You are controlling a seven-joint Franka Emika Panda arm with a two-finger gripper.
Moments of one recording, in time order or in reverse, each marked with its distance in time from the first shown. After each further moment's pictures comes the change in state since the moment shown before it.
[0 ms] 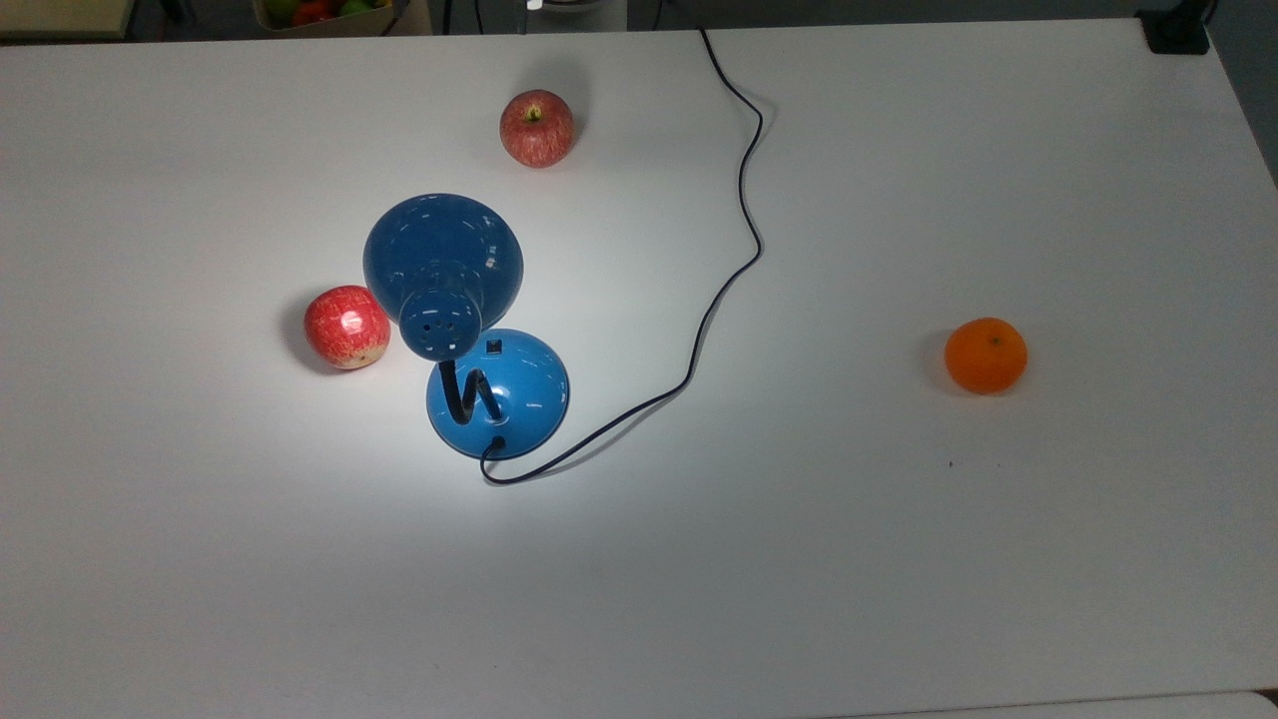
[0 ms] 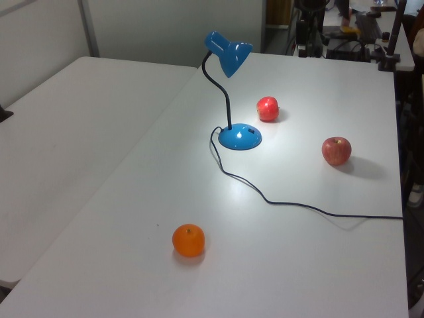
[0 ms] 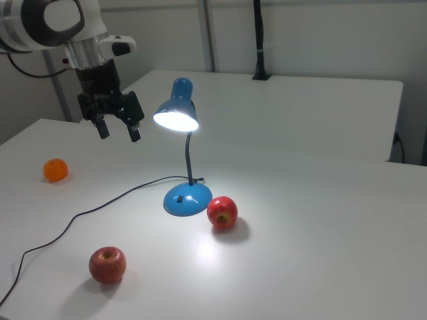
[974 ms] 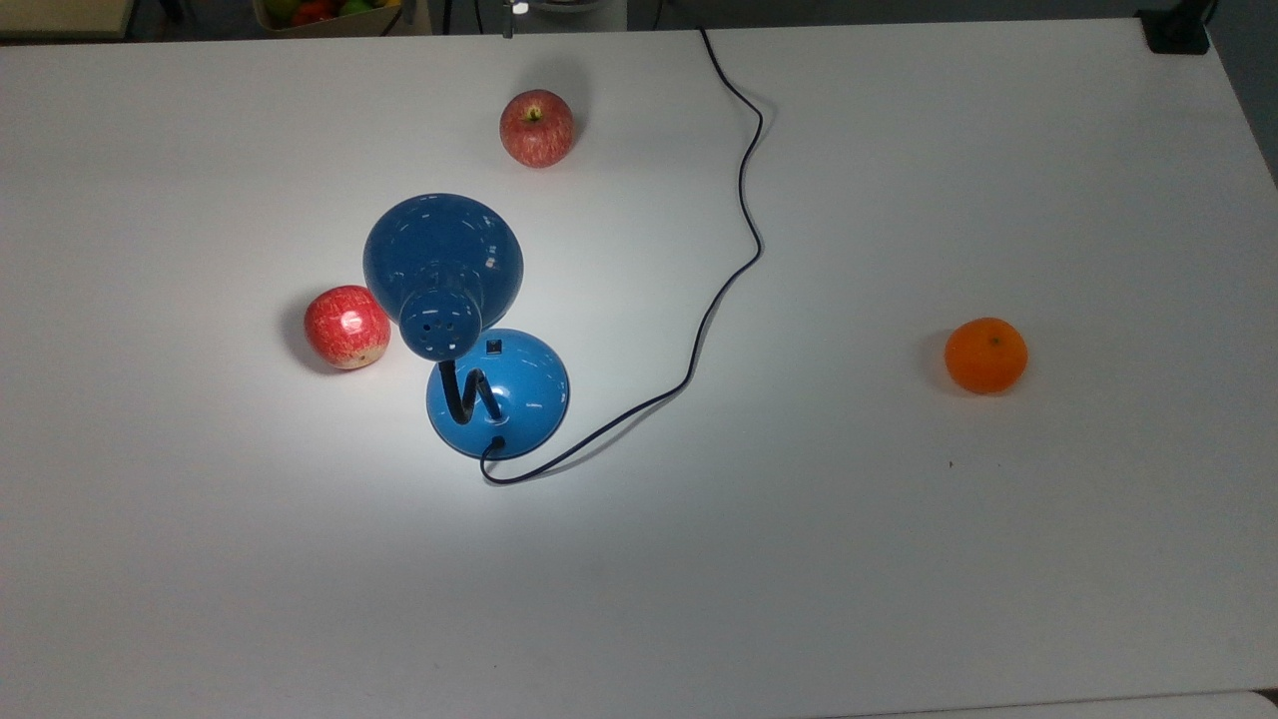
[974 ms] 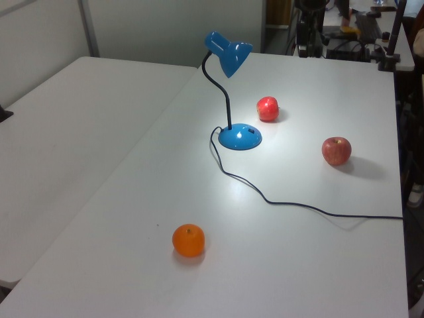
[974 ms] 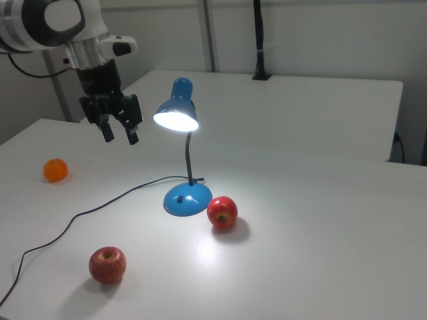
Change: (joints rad) arm -0.002 0.000 -0.001 0.000 0.000 0.000 -0.004
